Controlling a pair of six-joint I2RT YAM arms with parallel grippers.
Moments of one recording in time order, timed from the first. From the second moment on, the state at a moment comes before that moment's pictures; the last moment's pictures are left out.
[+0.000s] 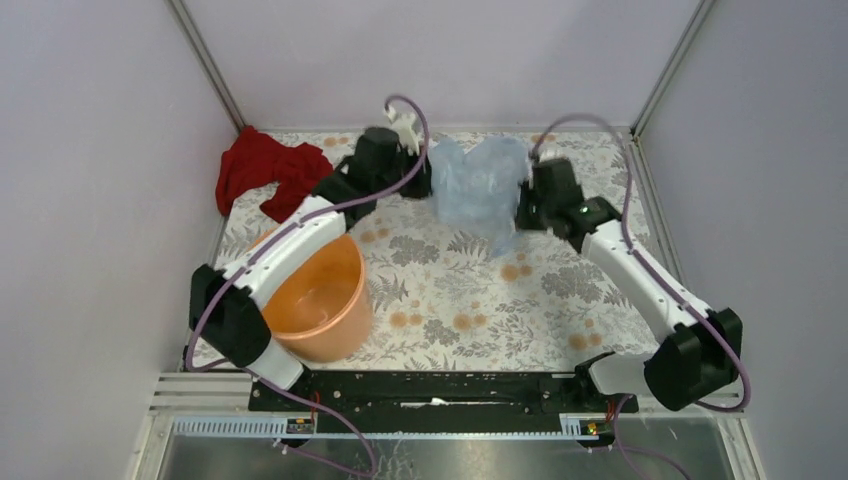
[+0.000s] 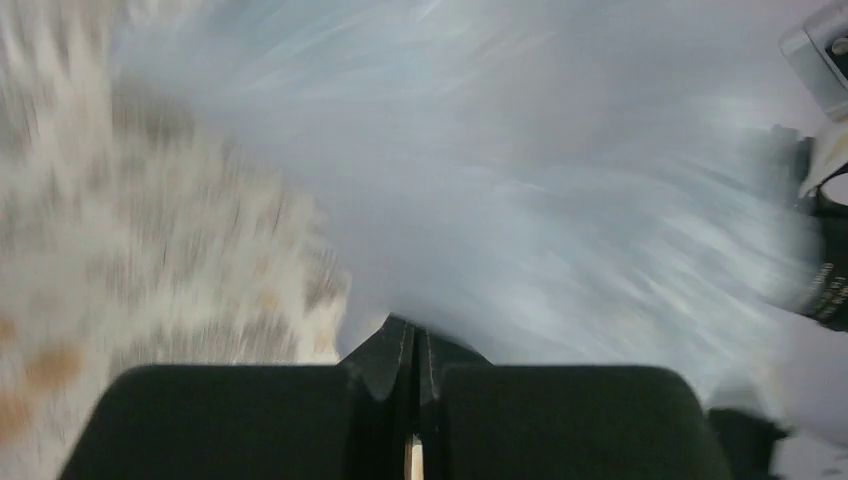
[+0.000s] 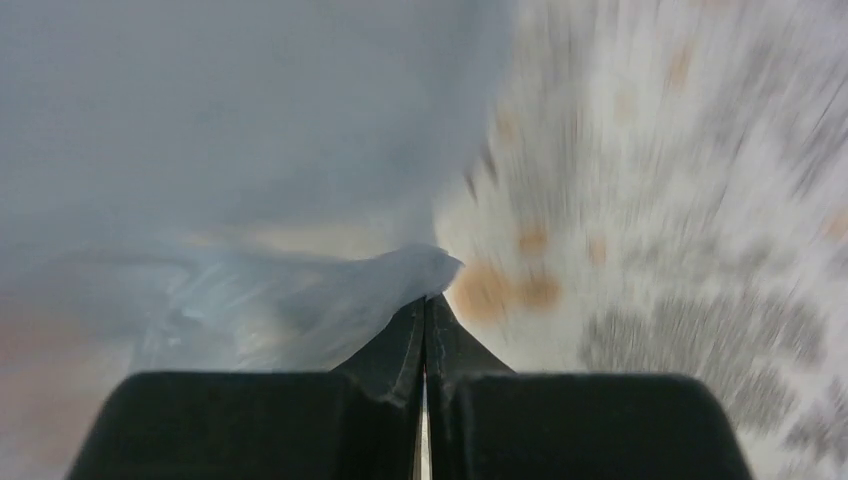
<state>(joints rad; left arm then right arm) -0.59 1.55 1.31 -0.30 0.20 -0.48 0.41 1.32 1.00 -0.60 0.07 0.39</state>
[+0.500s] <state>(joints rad) -0.57 1.33 1.70 -0.16 0.18 -0.42 0.41 1.06 1.52 -0.46 0.16 0.30</state>
